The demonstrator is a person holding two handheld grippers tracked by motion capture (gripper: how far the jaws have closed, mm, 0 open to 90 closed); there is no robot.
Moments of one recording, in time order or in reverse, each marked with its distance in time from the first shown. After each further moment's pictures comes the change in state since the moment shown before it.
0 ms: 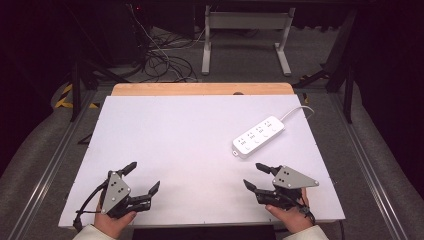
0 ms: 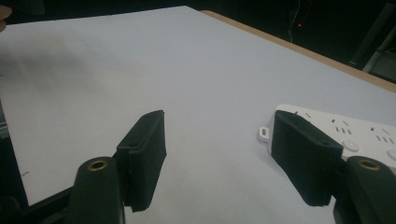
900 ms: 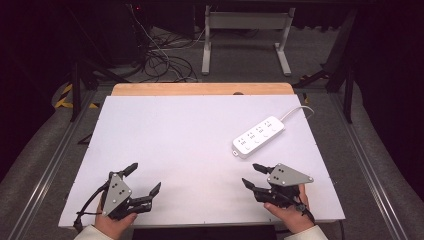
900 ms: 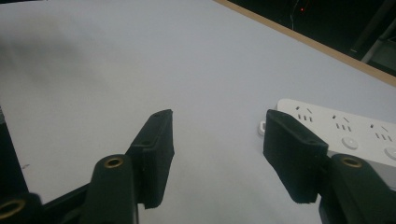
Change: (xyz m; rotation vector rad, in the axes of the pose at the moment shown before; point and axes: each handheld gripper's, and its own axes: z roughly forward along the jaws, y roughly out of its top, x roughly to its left) left arm -0.004 0.000 0.000 -0.003 -0.010 0.008; right arm 0.004 0.014 0.003 0.077 -0.008 -0.031
